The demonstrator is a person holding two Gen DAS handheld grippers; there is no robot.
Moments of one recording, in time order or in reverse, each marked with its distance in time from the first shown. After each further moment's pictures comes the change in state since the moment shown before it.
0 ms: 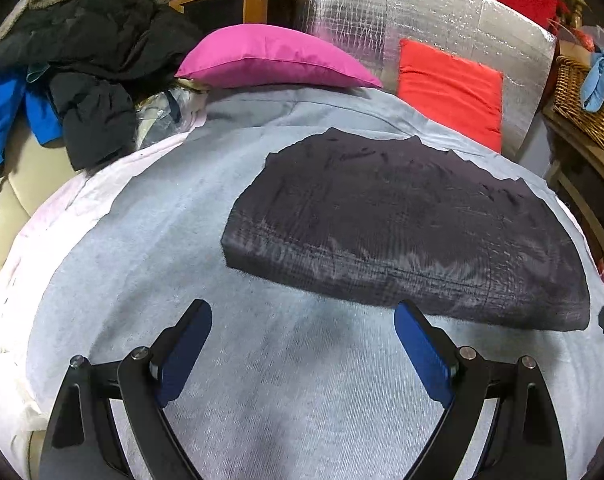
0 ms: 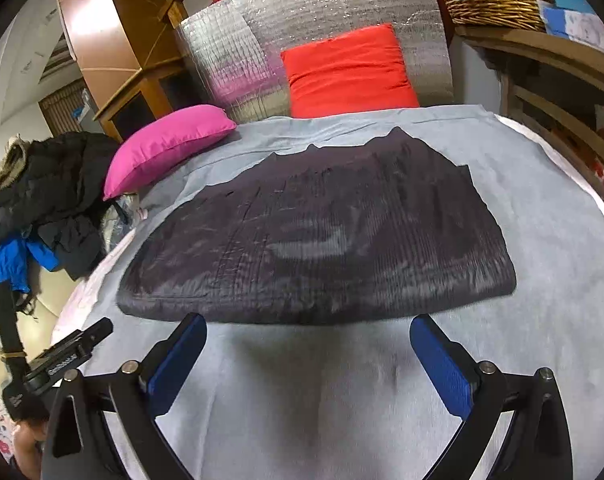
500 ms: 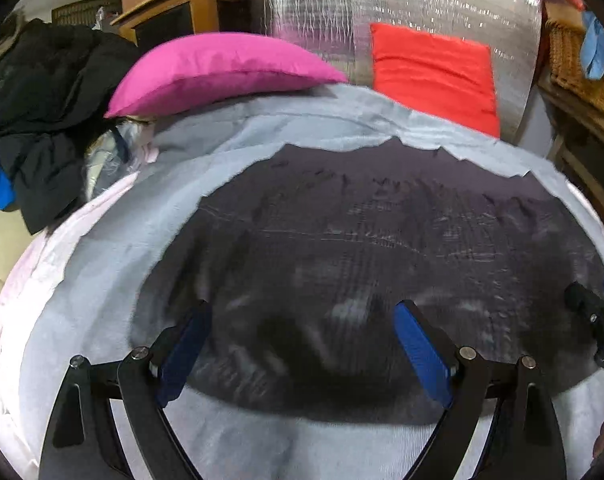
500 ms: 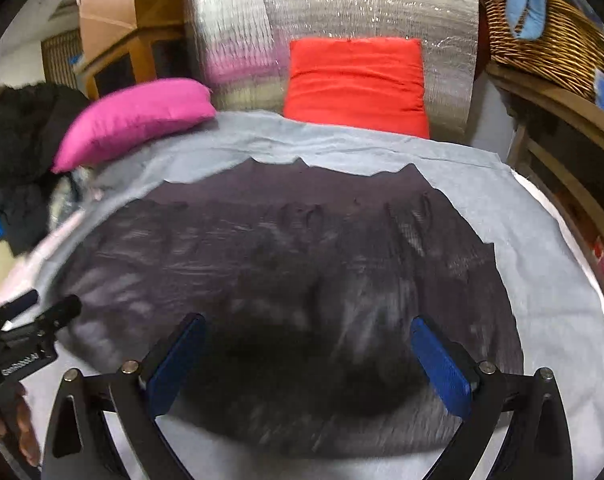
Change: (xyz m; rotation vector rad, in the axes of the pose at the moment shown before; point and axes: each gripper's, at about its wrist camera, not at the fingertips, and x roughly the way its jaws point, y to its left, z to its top) left arm 0.078 -0.073 0.054 0.120 0.007 0.035; right arm 0.097 0.006 0.064 -0.199 0.022 -0.189
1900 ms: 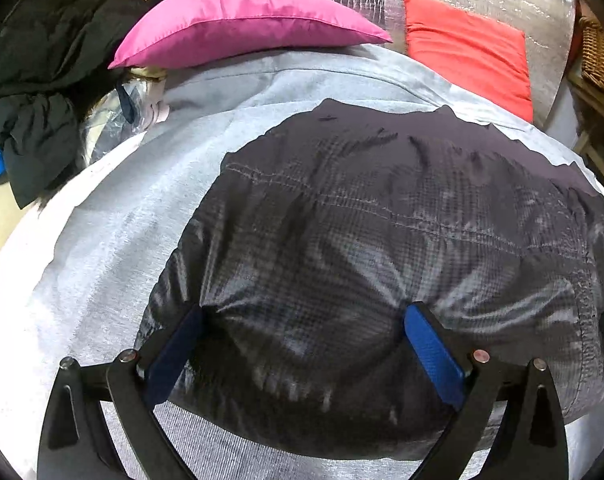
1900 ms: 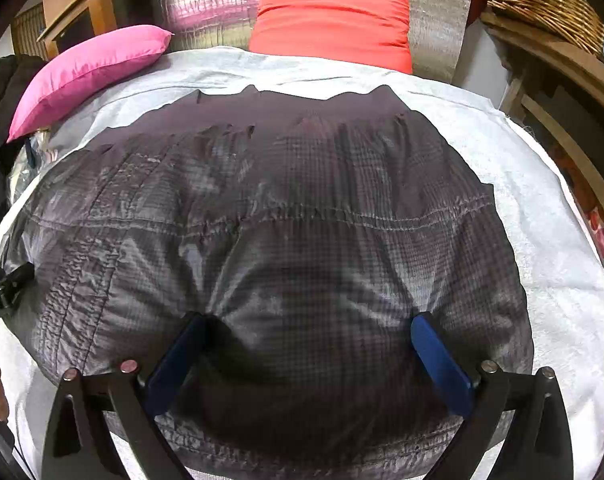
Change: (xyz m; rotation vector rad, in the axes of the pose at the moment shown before) left arm 0.050 0.046 0.000 -0.041 0.089 0.014; right arm 0.053 -0.040 -0.001 0.027 0.187 -0.028
